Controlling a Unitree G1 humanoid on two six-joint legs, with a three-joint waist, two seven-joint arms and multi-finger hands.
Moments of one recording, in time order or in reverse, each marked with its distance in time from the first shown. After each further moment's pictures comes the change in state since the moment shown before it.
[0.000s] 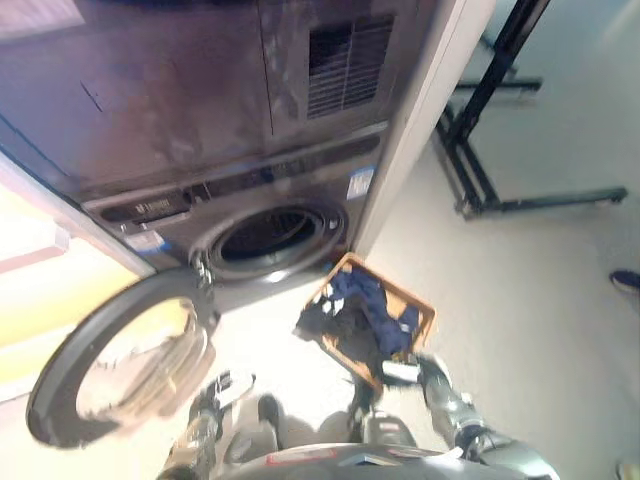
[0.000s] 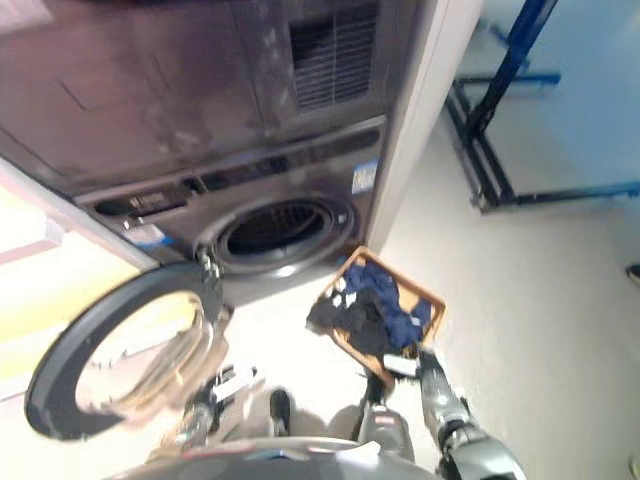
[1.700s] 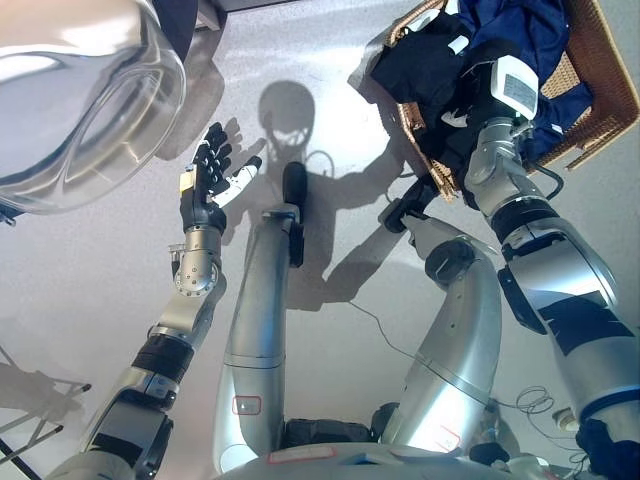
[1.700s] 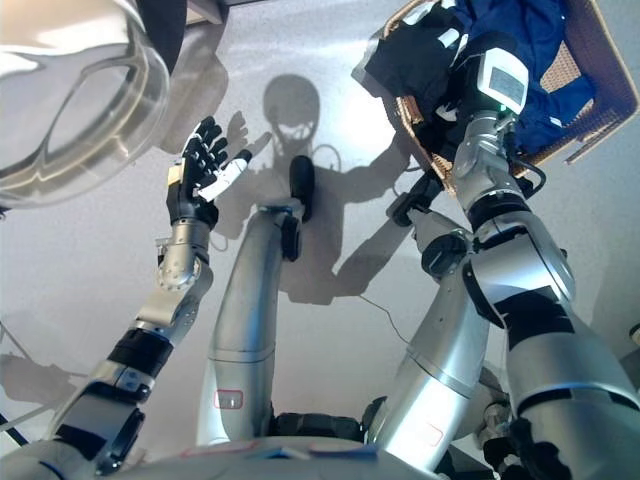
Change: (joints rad) left arm -0.354 0.234 -0.172 -0.643 -0.108 -0.166 0.267; right arm -0.931 -0.268 0.235 0.165 -0.393 0.034 -0.296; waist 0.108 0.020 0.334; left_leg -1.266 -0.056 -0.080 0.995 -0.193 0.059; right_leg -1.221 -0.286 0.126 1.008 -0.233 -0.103
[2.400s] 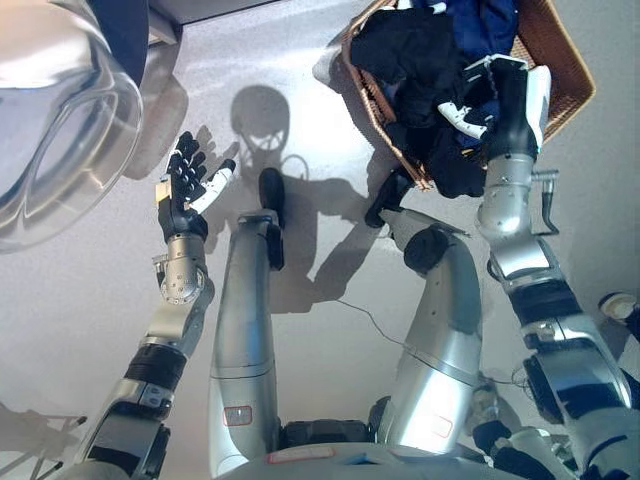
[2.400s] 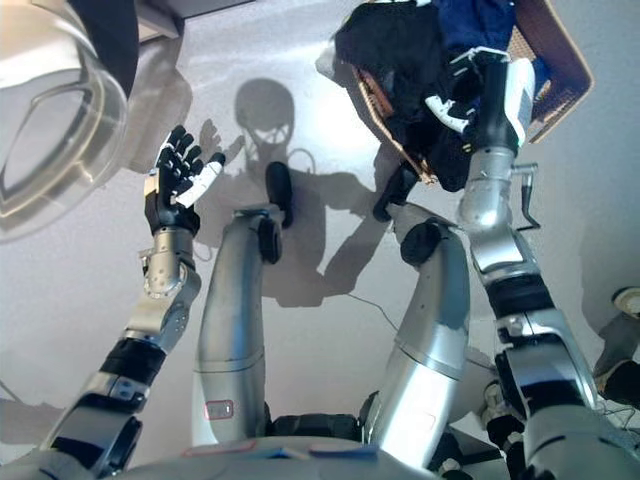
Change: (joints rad) left arm 0.076 -0.013 0.106 -0.012 -0.010 0.009 0.033; right arm 0.610 -0.051 -0.345 -0.976 0.262 -0.092 0.005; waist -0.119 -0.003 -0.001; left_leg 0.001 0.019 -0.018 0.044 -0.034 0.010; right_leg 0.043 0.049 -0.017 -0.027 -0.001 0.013
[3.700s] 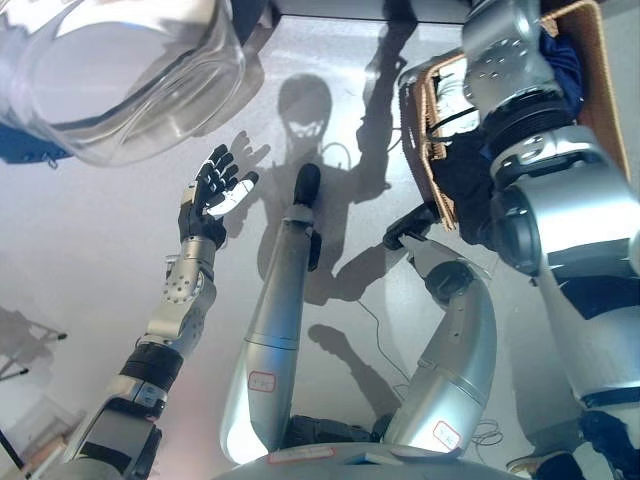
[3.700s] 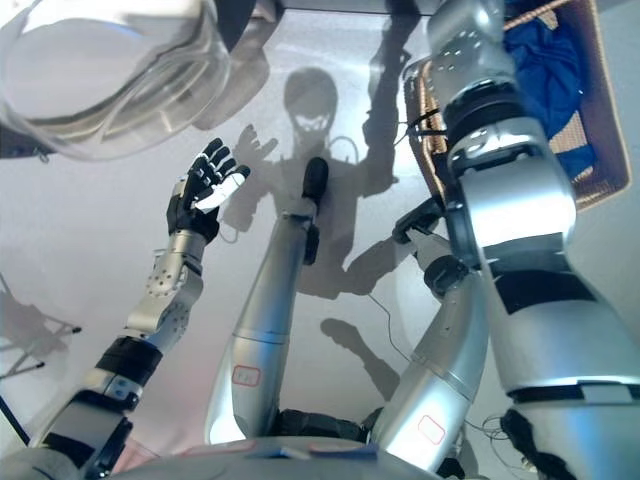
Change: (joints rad) left arm -0.029 0.076 -0.115 0.023 -0.174 0.032 -0.183; right arm -1.018 0.133 0.065 0.907 1.057 -0.071 0.233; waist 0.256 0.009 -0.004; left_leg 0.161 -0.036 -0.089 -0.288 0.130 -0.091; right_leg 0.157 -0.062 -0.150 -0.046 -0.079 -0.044
